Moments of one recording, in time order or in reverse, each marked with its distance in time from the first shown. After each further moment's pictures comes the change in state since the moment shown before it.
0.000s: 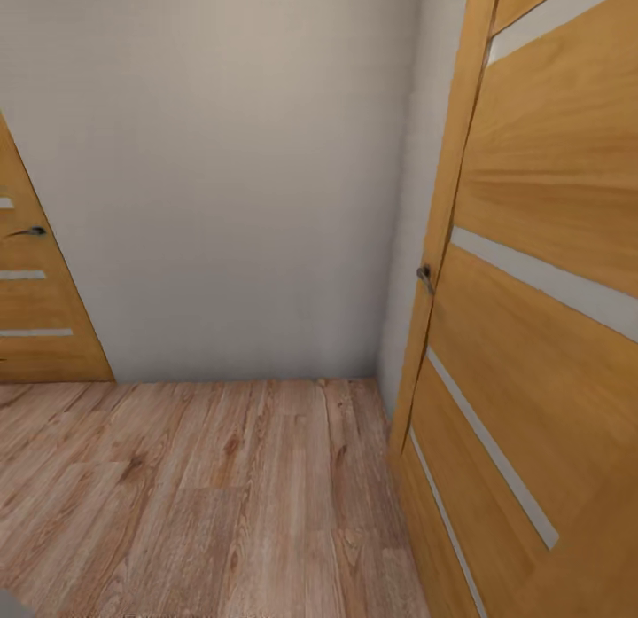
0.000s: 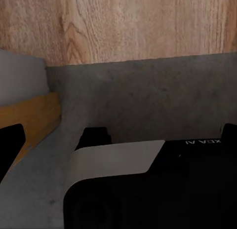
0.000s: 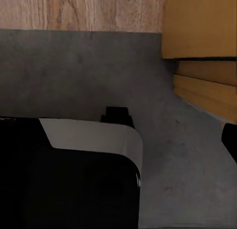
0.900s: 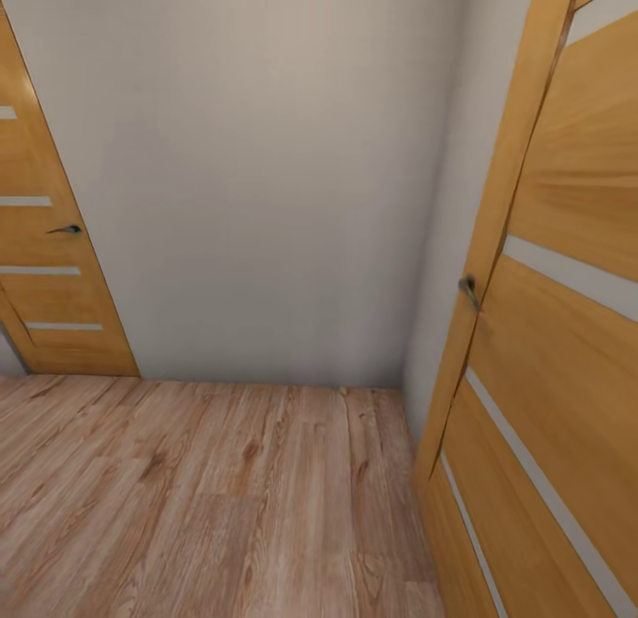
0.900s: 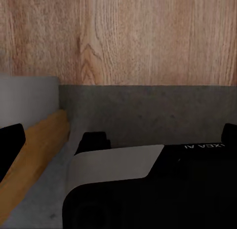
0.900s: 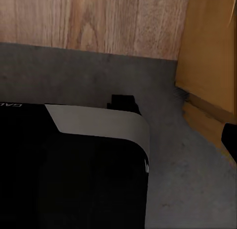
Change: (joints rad) left arm 0.000 -0.001 0.000 0.001 -0.002 -0.020 -0.001; right arm 0.023 0.013 0.000 0.000 -0.001 0.009 -0.001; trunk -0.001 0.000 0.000
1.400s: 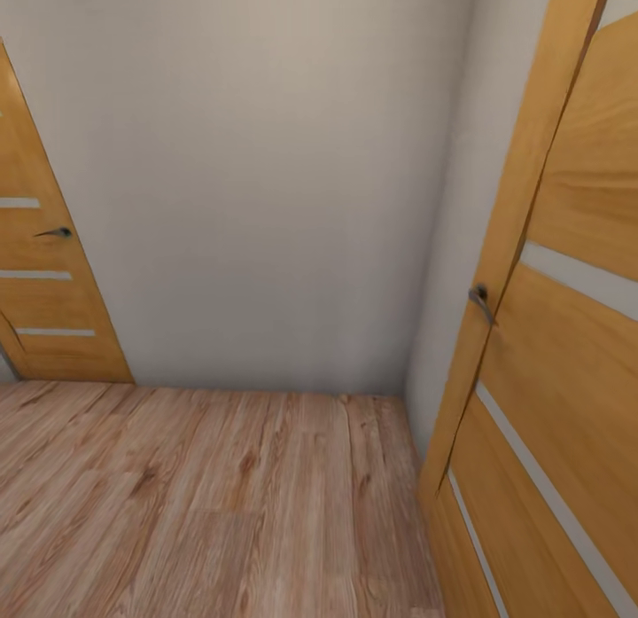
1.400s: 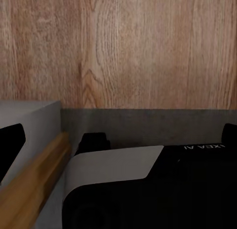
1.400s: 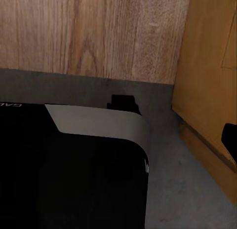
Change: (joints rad) left arm 0.000 -0.001 0.000 -0.001 0.000 -0.003 0.001; right arm 0.000 0.000 0.000 0.000 0.000 0.000 0.000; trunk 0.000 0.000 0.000
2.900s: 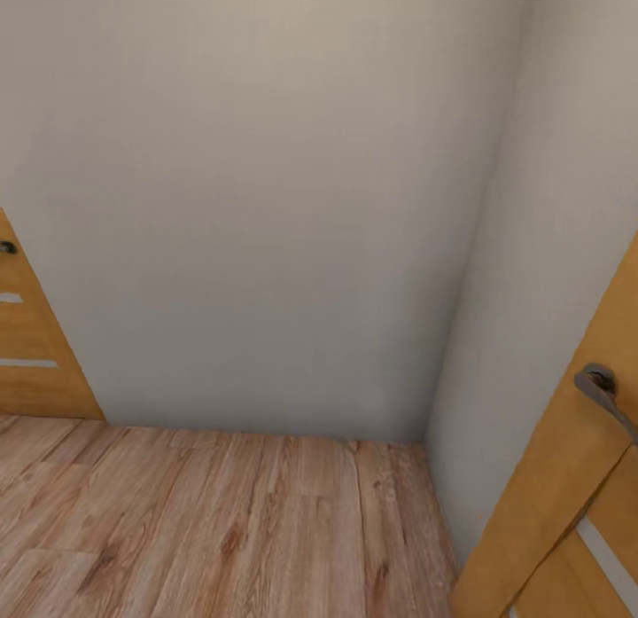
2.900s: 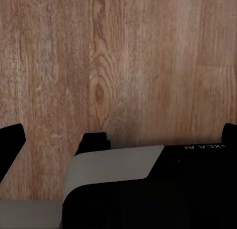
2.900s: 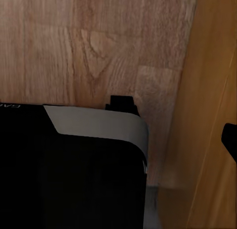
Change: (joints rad) left arm 0.000 0.001 0.000 0.000 0.000 0.000 -0.001; right arm 0.000 -0.003 0.000 -0.001 0.002 -0.003 0.000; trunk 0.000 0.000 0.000
